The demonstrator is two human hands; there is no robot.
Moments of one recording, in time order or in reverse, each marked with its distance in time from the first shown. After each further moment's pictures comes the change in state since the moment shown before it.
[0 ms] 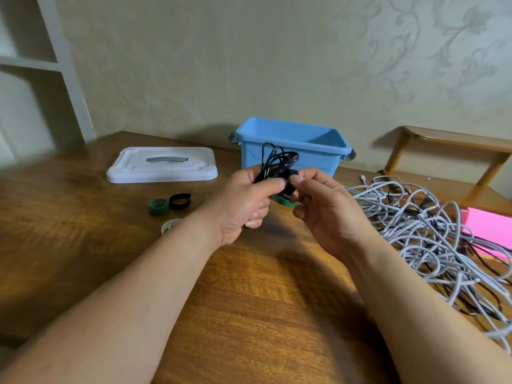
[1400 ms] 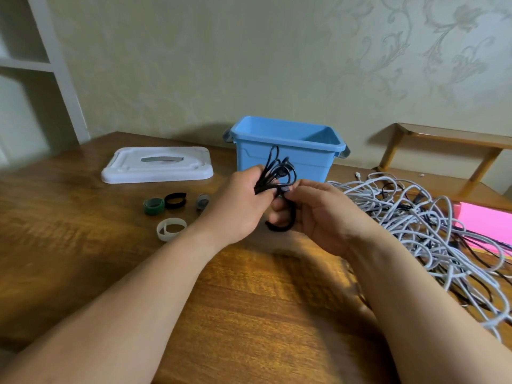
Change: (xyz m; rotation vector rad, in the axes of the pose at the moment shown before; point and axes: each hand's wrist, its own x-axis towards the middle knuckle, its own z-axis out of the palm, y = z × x) left_hand -0.006 -0.007 0.003 0.728 0.216 0.284; right_hand -0.011 -0.014 0.009 -0.056 -0.038 0.256
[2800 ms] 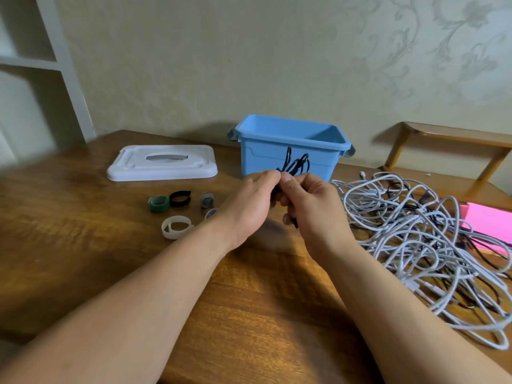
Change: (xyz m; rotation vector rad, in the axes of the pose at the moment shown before) left_hand -0.003 0.016 0.007 -0.401 -0.123 -0.144; right_hand 0.006 0.022 0.025 -0.300 0.395 -0.294
